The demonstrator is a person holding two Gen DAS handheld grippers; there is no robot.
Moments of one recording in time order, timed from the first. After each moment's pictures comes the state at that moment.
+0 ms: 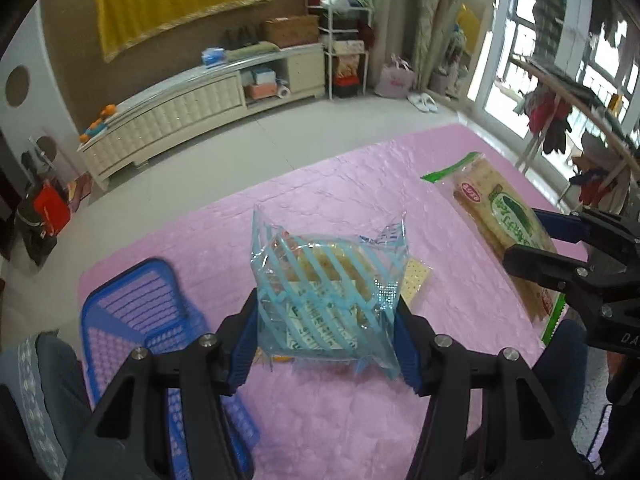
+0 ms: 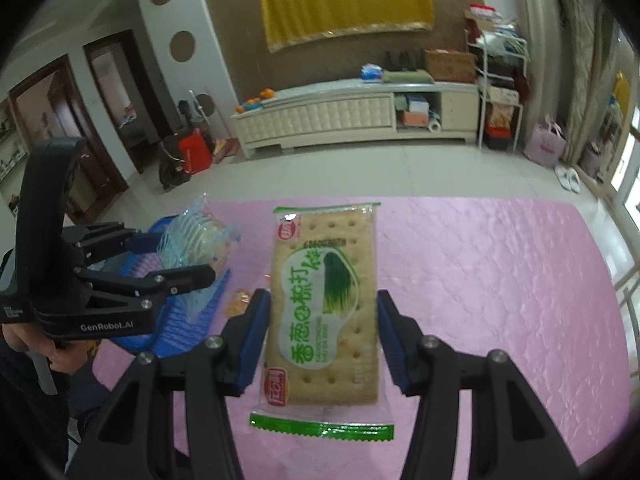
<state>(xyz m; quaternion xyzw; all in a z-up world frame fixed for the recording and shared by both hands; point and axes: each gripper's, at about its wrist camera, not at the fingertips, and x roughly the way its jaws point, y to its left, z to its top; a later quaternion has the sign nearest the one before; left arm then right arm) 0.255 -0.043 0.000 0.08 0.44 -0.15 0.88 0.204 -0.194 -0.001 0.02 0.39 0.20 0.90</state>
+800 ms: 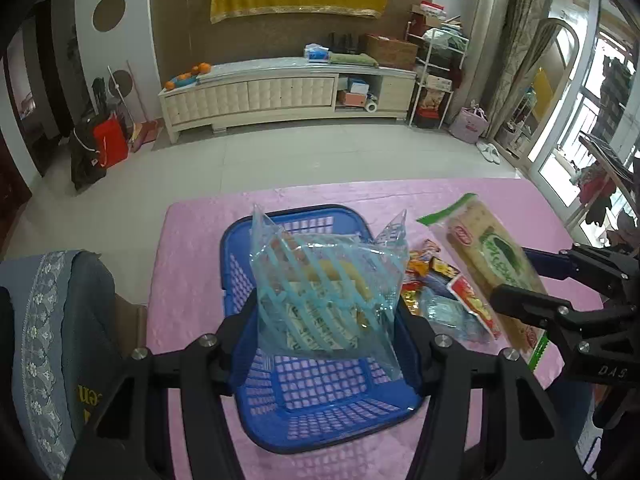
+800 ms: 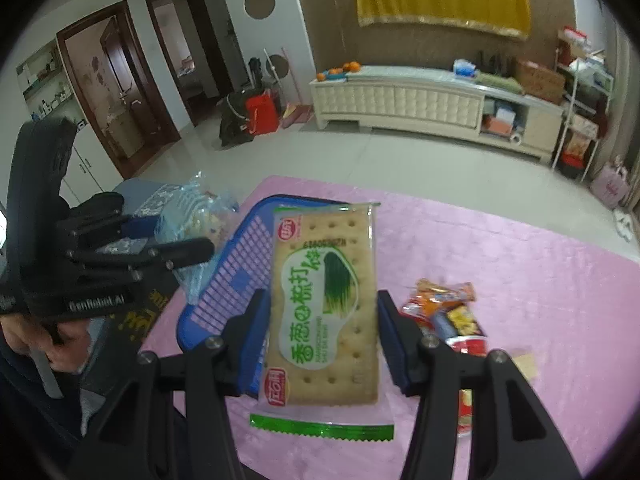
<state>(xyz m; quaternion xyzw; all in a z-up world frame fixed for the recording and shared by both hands) 0.214 0.139 0.007 -0.02 0.43 -0.04 0.90 0.214 -0.011 -0.005 -0.03 0.42 0.30 0.86</state>
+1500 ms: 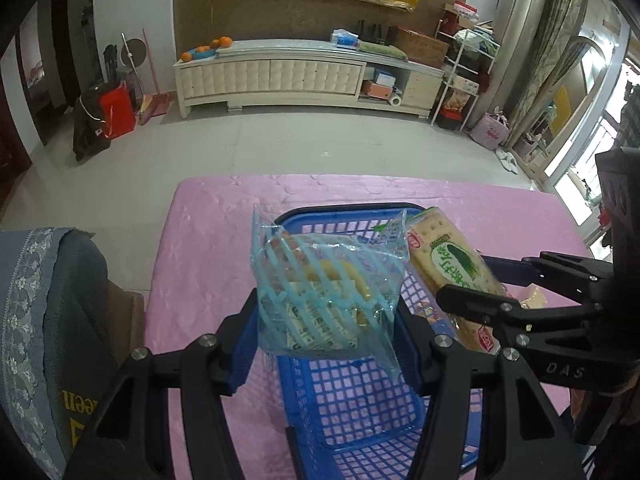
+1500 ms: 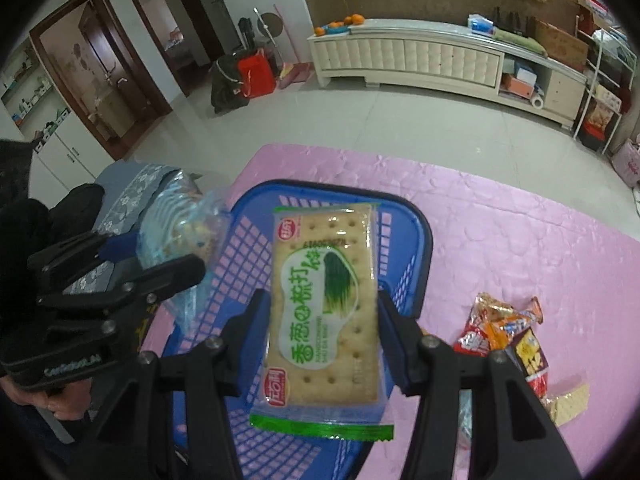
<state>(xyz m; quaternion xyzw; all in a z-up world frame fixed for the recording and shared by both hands) 0.262 0.206 -0.047 -0.06 0.45 -0.02 0.89 0.290 0.084 -0.072 -0.03 0.48 0.29 0.82</state>
